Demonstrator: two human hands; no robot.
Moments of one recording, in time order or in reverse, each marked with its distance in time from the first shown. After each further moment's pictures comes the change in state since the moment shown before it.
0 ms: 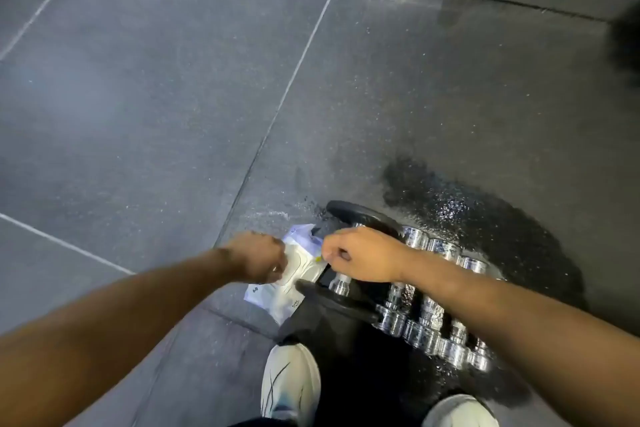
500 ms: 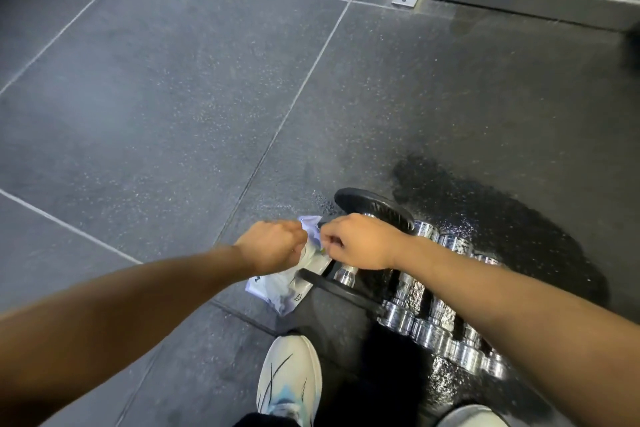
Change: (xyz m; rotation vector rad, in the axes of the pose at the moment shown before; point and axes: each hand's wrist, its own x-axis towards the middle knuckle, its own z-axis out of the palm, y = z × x) left_hand 0.013 0.025 0.025 -0.053 0.398 -0.146; right_hand 0.011 -0.010 0.017 -0.106 -0.001 0.016
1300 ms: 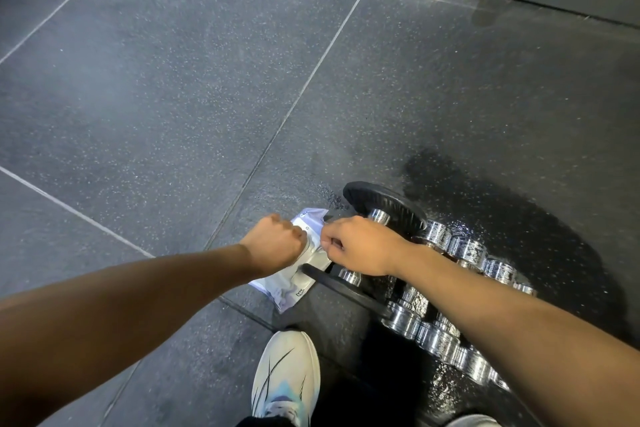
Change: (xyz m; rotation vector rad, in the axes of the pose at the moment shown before) left_hand 0.005 -0.006 0.035 0.256 0.040 0.125; right_hand 0.017 0.006 0.025 0.004 -0.006 0.018
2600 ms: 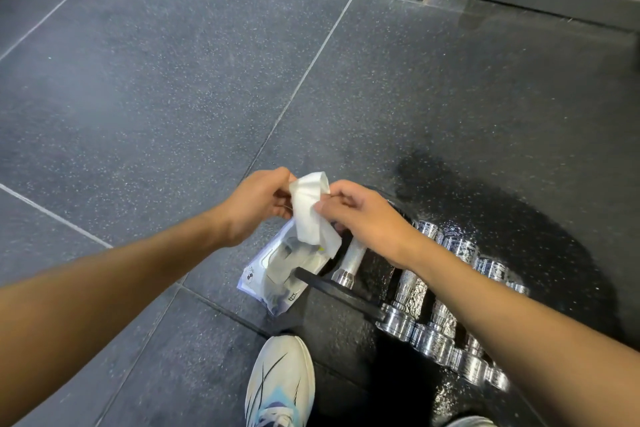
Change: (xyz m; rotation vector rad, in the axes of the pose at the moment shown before) left_hand 0.003 -0.025 -0.107 -1.997 0.252 -0.535; right_hand -0.015 -0.012 -0.028 1.040 0.339 0.137
